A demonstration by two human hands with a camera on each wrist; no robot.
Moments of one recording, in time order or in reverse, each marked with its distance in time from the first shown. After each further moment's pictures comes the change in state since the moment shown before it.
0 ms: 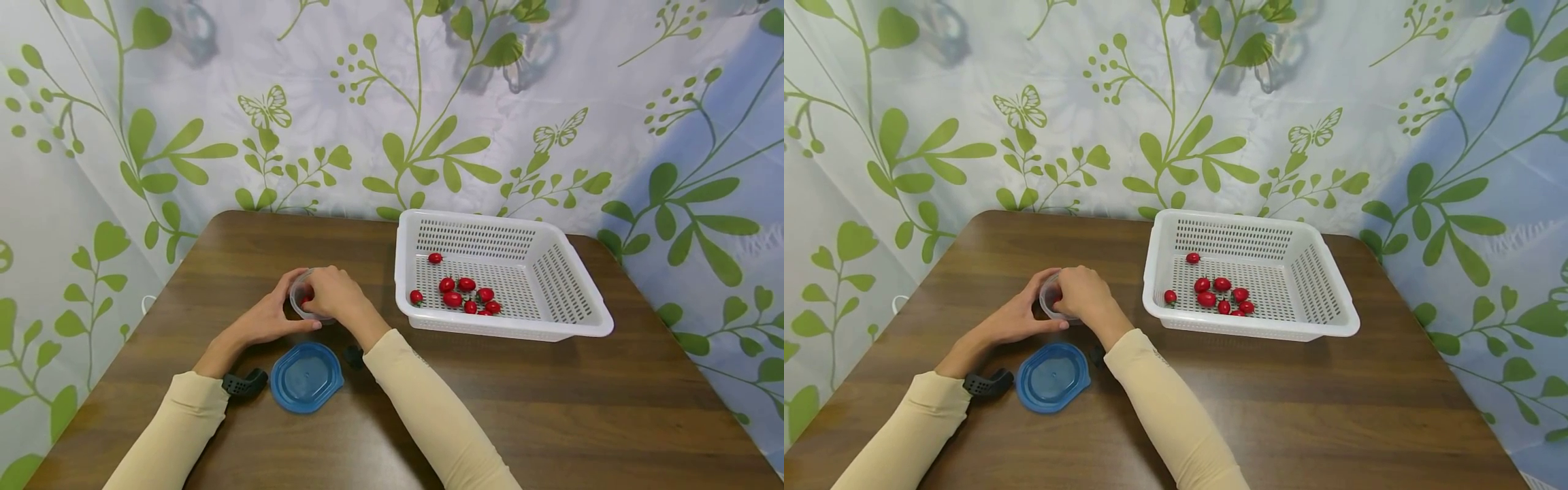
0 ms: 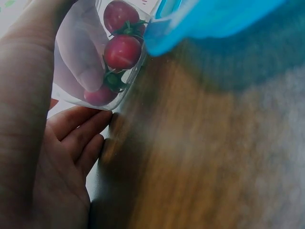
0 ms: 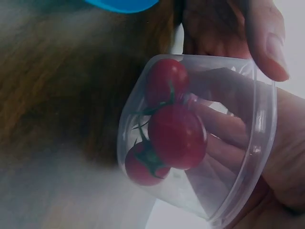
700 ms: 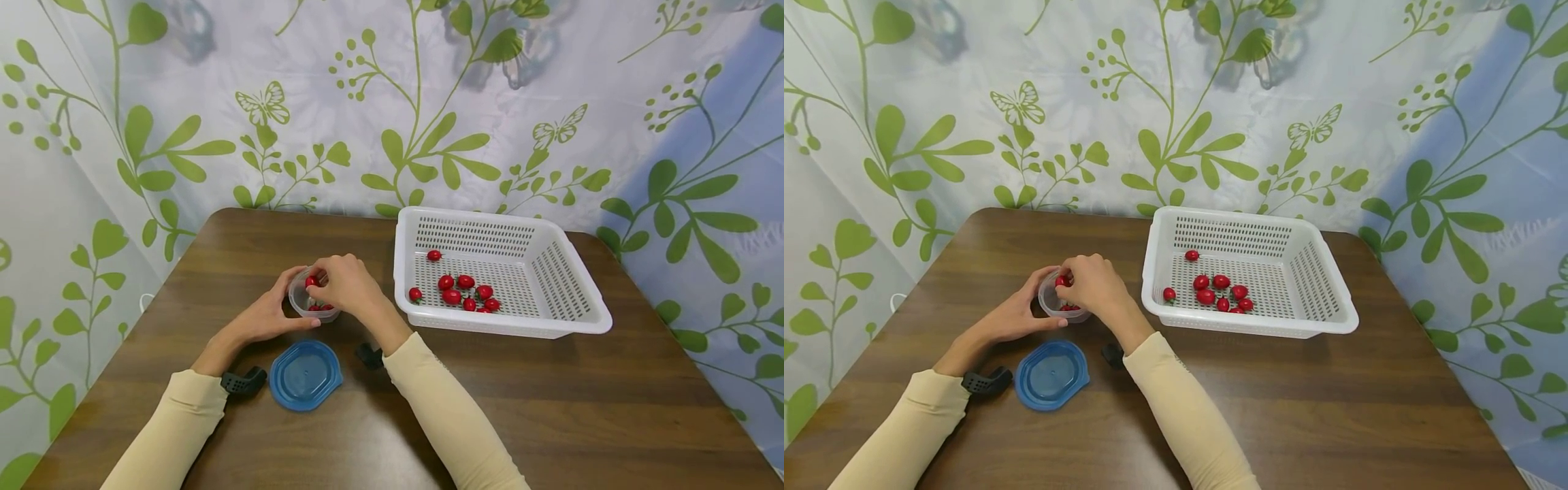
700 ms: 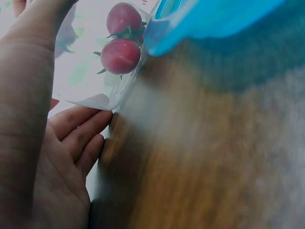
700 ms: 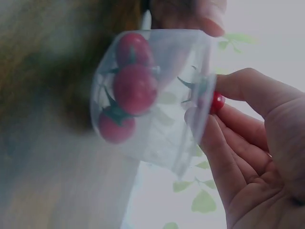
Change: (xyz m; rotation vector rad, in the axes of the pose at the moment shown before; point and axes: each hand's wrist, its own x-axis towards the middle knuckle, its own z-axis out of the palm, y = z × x) left_hand 0.001 -0.002 0.001 -0.018 -0.001 -0.008; right_hand -0.024 0.011 -0.022 0.199 0.171 -0.022
